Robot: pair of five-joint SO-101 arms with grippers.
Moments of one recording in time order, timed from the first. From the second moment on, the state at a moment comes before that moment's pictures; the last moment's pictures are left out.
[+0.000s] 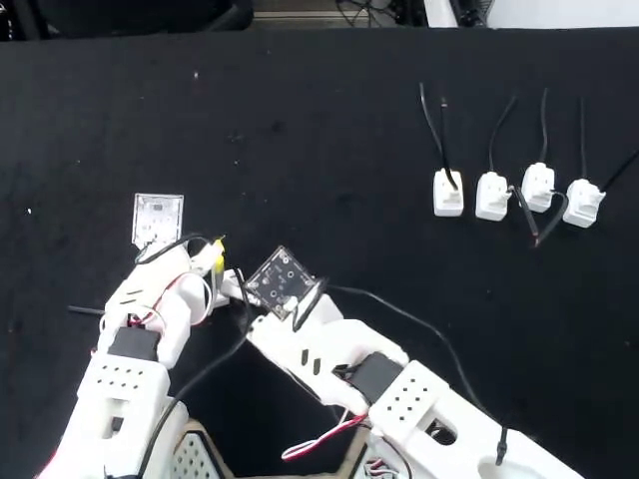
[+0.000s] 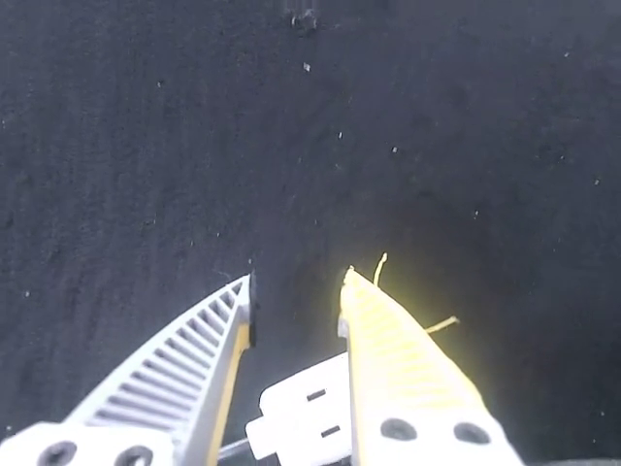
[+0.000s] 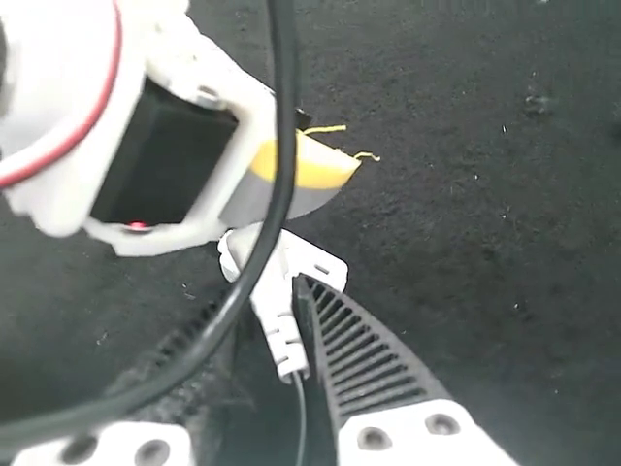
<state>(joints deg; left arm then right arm) 4.1 -62.9 84.4 24.0 2.3 -46.9 -59.7 86.9 11.5 3.4</state>
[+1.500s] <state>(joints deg) -4.0 -62.5 82.9 27.6 6.0 -40.3 -34.2 69.6 25.6 5.0</state>
